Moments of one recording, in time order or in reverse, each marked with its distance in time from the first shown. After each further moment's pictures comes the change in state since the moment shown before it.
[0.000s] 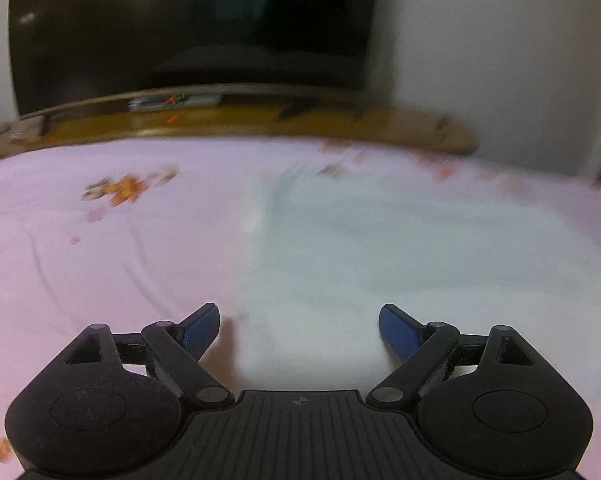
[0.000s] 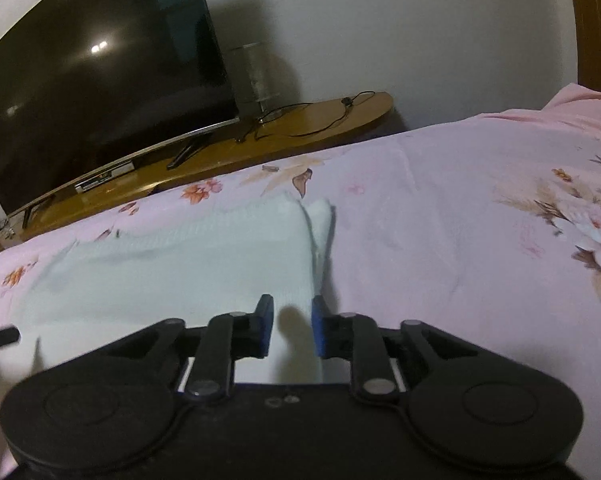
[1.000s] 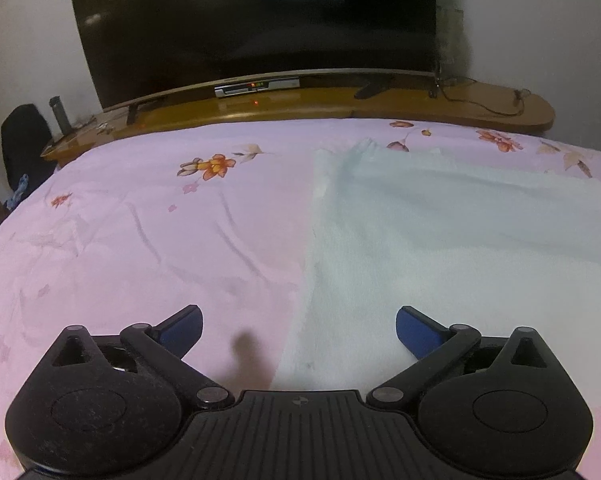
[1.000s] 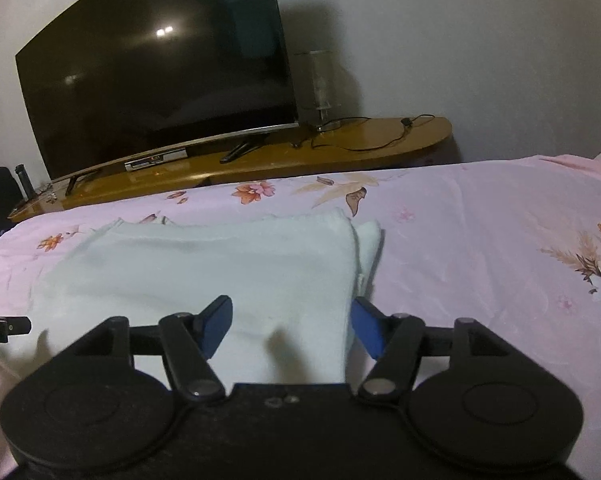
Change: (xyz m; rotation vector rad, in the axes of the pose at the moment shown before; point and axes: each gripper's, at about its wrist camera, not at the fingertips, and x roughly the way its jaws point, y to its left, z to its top) left arm -0.057 -0.028 -0.017 -0.026 0.049 0.270; right arm -0.020 0.004 -0.001 -0.164 -0.016 0.151
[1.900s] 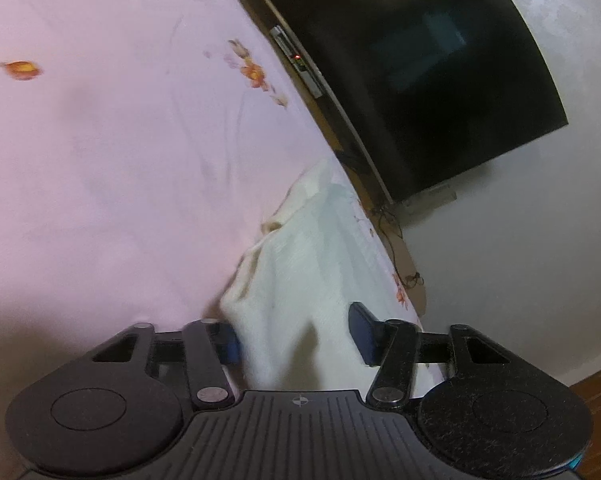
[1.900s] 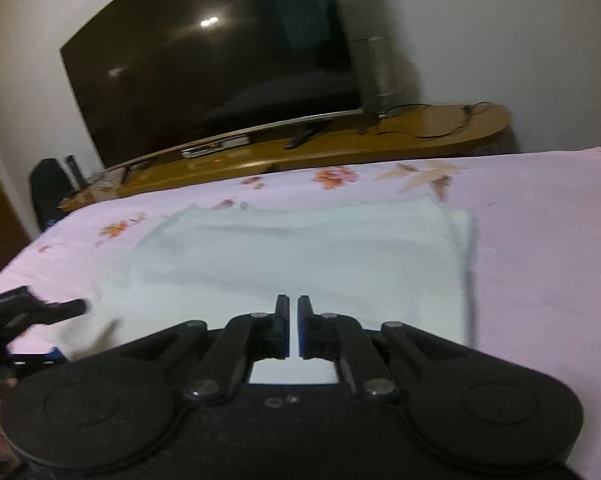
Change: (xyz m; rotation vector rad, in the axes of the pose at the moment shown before) left arm 0.047 0.072 -0.072 -0.932 -0.023 -0.578; right arm 0.009 0.056 0.005 -0.001 0.048 0.181
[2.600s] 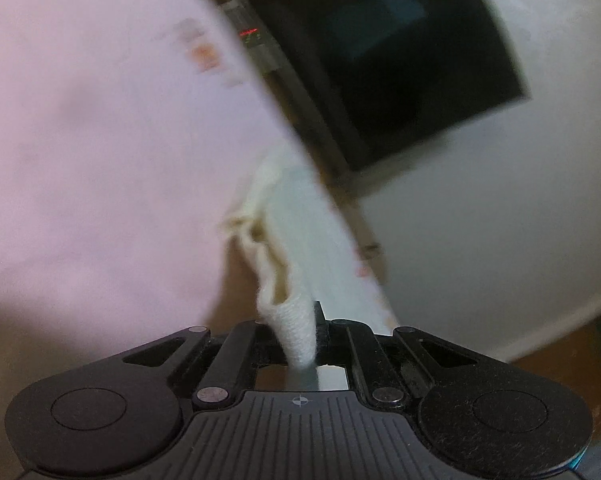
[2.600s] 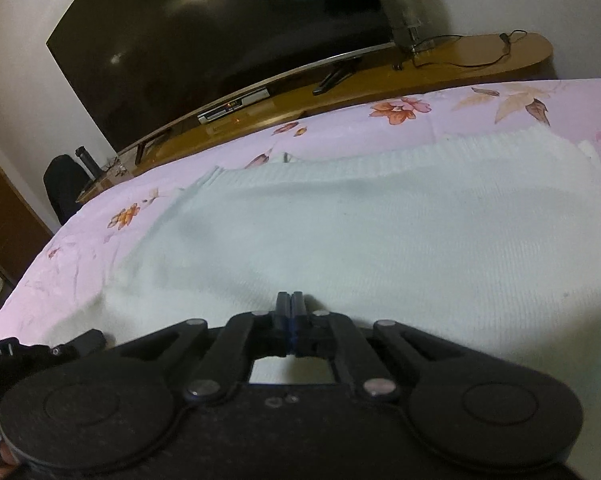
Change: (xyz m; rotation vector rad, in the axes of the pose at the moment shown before) left arm -0.001 -0.014 0.024 0.128 0.065 -0.179; right arm 0.099 0.028 -0.004 0.120 0.132 0.082
